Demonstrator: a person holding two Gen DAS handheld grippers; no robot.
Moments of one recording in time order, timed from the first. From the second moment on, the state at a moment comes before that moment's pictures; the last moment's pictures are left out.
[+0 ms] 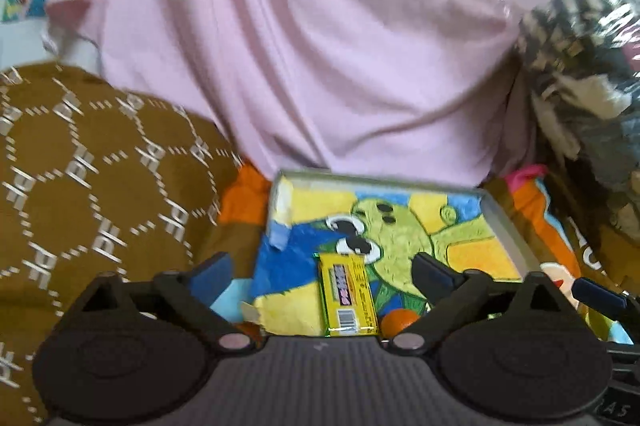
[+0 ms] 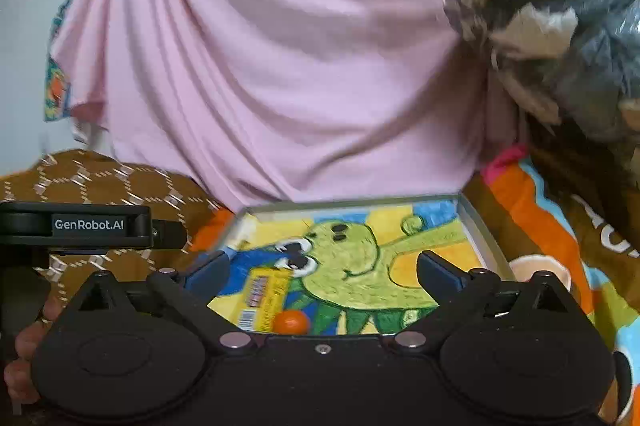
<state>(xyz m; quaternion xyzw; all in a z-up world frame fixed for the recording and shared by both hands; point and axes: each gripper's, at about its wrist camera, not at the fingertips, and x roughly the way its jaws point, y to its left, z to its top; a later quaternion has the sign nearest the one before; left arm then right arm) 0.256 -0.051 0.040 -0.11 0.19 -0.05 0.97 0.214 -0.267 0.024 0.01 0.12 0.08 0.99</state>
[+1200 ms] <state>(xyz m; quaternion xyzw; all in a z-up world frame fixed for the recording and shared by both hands) 0.075 0.018 -0.017 -0.06 0.30 0.01 0.95 0.063 -0.234 -0.013 -0.02 0.25 0.15 0.96</state>
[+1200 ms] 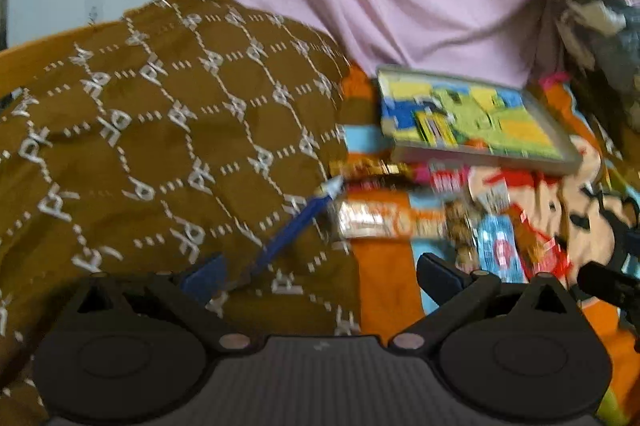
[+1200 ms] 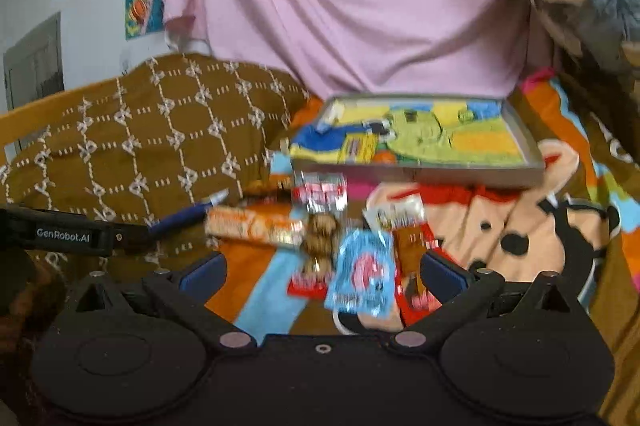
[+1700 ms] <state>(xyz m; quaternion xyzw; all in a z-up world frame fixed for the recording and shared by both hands) 0.072 -0.010 -0.039 -0.01 0.35 -0.03 0.94 0.063 -0.245 -0.050 0.00 0.34 0.13 0.93</state>
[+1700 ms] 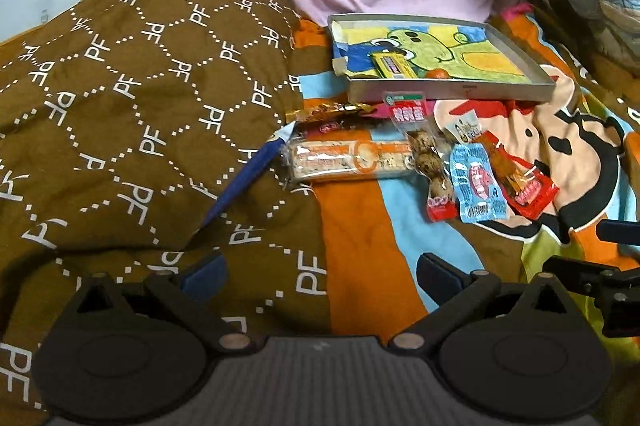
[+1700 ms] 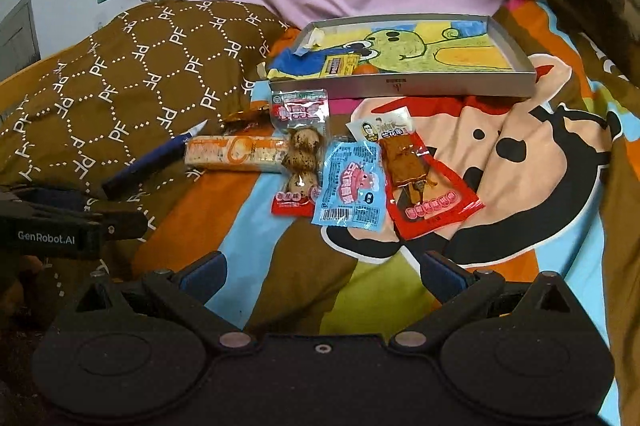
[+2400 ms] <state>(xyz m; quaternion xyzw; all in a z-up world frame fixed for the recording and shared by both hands) 0.076 -0.009 -0.036 0.00 0.34 -0.03 0.94 0.073 -0.236 -0.050 0.00 0.33 0.14 0.93</state>
